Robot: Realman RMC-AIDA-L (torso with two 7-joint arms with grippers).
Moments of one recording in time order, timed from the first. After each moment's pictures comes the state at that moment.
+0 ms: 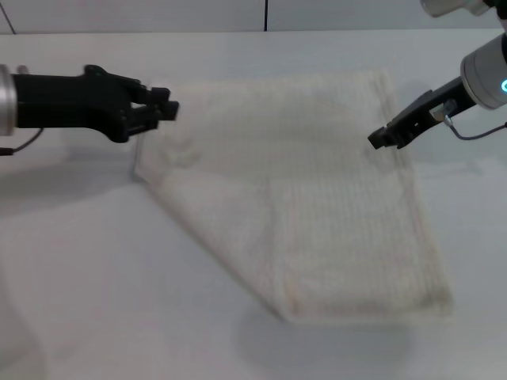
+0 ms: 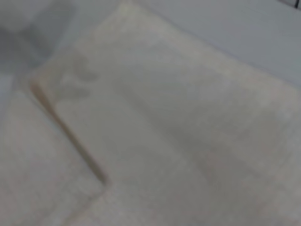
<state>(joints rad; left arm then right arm) -0.61 -2.06 0.75 0.97 2.11 1.57 -1.65 0.82 1.98 -1.08 -0.79 -2.47 -1.33 2.23</state>
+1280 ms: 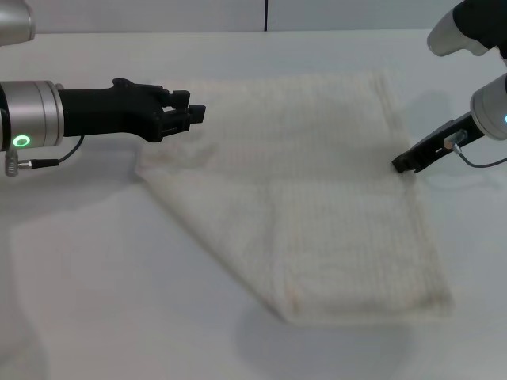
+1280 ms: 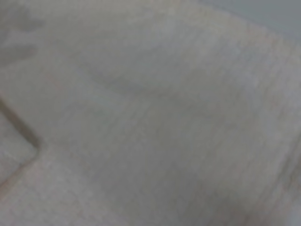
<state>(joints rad) -0.61 -2.07 0.90 0.80 1.98 1.32 -1.65 0.80 1.98 -1.07 -0.68 -2.56 -1.20 2.26</state>
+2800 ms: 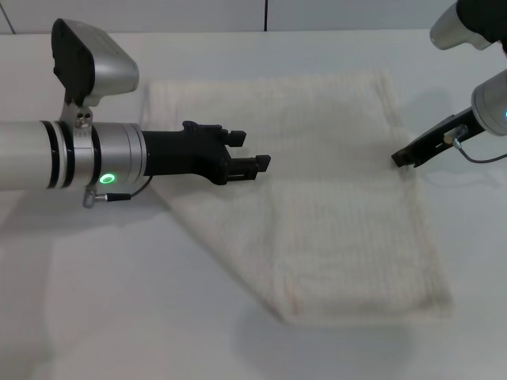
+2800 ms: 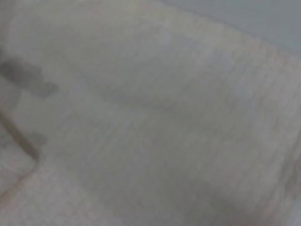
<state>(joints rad) -0.63 -2.08 1.32 0.62 1.70 1.05 -1.58 0.80 1.98 -1.07 -0.69 -2.55 -1.20 2.28</state>
